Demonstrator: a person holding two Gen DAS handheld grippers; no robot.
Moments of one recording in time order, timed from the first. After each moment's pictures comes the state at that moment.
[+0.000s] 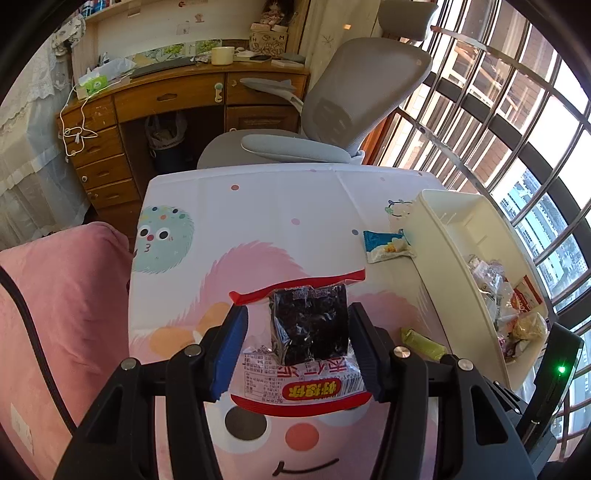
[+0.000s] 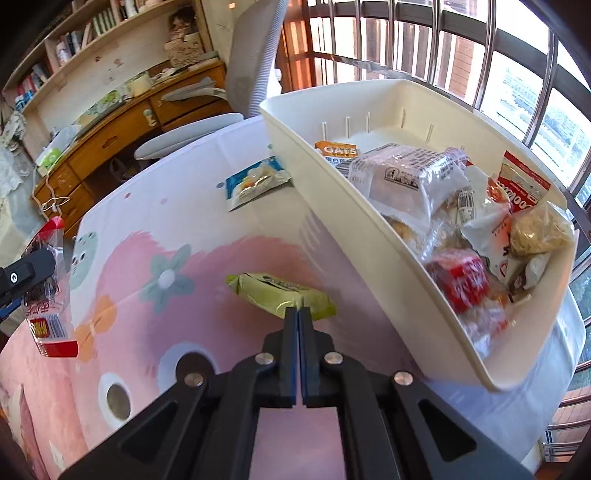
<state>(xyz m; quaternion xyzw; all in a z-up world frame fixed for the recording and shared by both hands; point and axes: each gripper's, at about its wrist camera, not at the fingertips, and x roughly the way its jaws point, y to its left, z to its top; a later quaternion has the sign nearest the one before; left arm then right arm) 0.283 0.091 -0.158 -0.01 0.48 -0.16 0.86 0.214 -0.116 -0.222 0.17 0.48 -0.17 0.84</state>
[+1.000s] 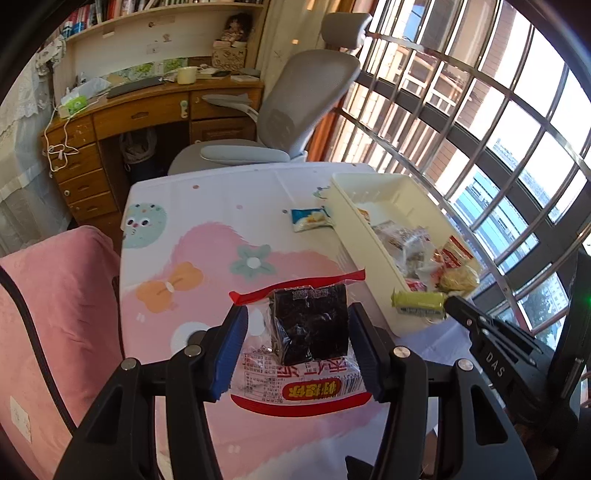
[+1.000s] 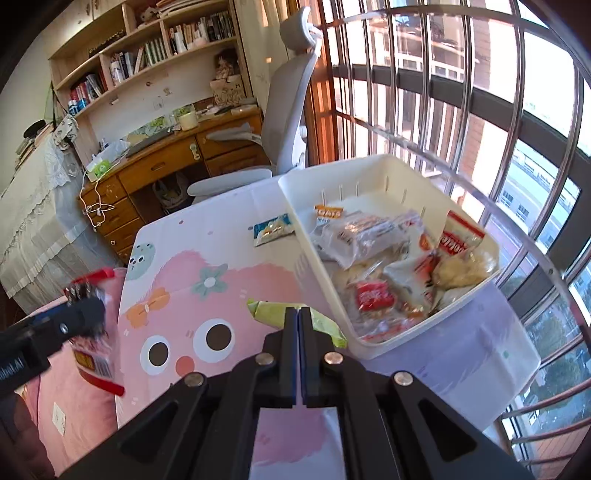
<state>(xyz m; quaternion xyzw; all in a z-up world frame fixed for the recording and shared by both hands) 0.160 0.069 -0.089 0.00 0.46 -0.23 0.86 0.111 -0.140 -0.113 0.13 0.41 -0.12 0.89</state>
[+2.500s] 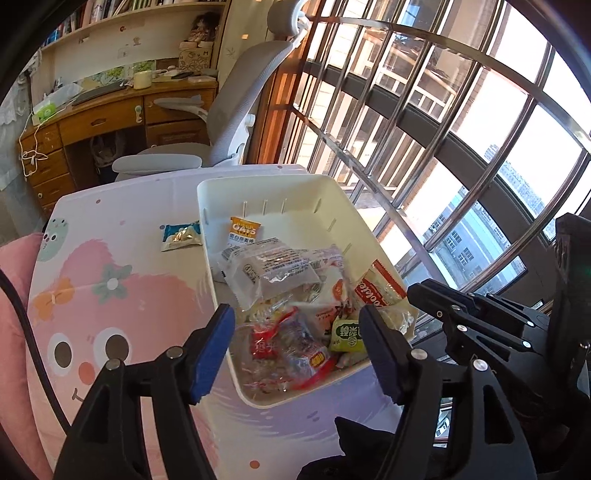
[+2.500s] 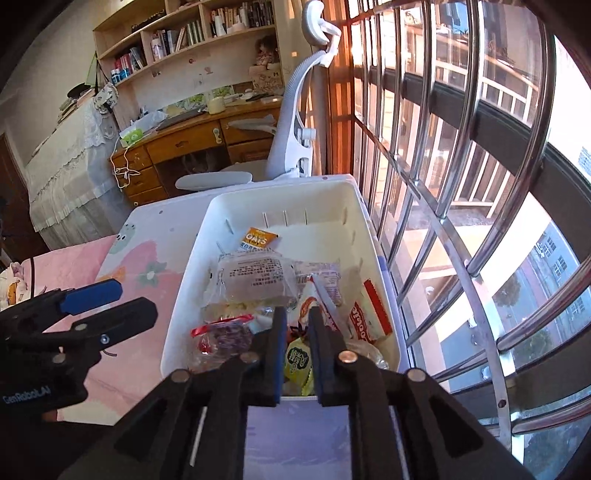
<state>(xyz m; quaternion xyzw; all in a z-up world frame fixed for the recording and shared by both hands) 0.153 -0.164 -0.096 -0.02 0.46 -0.23 0.86 0.127 -0.347 -0.101 0.06 0.44 0.00 0.89</state>
